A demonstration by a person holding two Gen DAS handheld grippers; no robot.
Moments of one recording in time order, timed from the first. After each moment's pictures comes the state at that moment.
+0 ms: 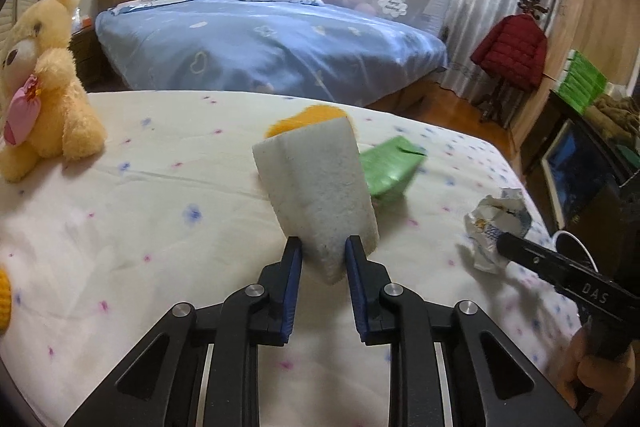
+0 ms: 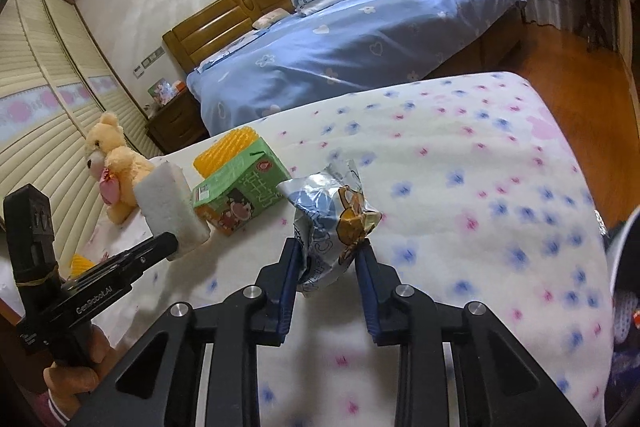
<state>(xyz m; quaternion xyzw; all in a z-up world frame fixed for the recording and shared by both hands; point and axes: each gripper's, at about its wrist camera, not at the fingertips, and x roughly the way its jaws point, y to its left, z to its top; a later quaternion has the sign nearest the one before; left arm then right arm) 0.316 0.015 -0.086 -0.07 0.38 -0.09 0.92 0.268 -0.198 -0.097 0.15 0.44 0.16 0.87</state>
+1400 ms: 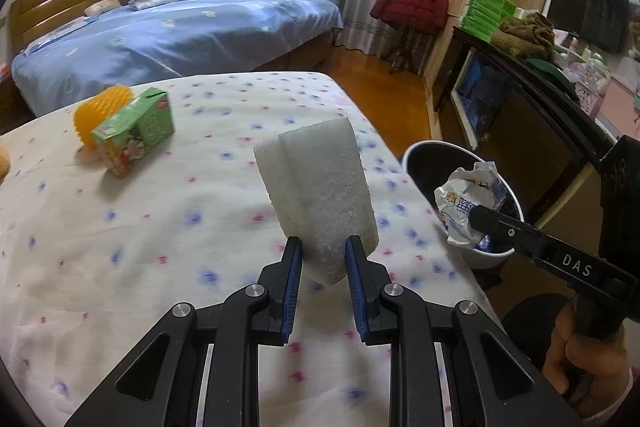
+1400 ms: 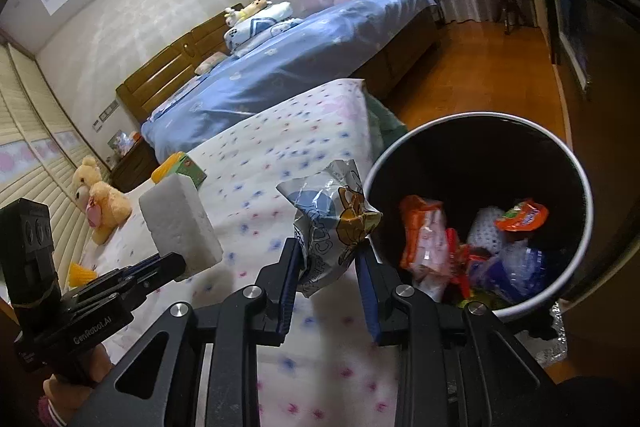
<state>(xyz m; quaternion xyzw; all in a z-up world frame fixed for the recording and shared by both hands) 0.235 -0.134 -0.072 -0.01 0.40 -0.22 0.89 0.143 -0.339 -0.076 0.20 0.41 0.05 0.89</state>
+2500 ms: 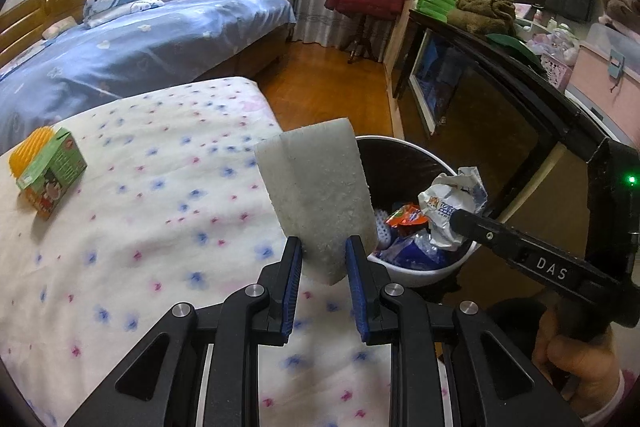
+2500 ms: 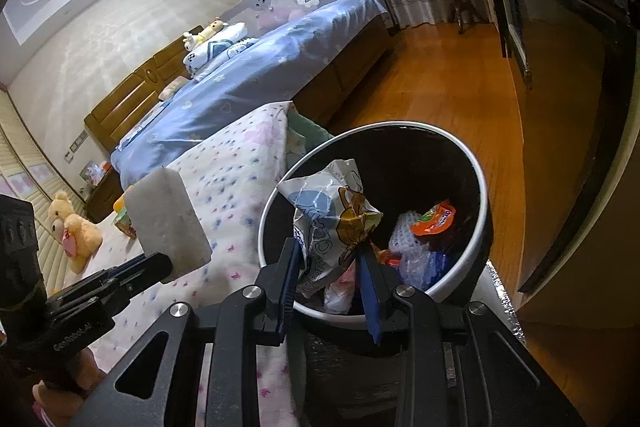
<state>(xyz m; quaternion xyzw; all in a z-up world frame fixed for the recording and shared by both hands) 0.251 -0.215 -0.076 0.02 0.40 -0.29 0.87 0.118 -0.406 -0.079 0.22 0.40 -0.02 0.89</state>
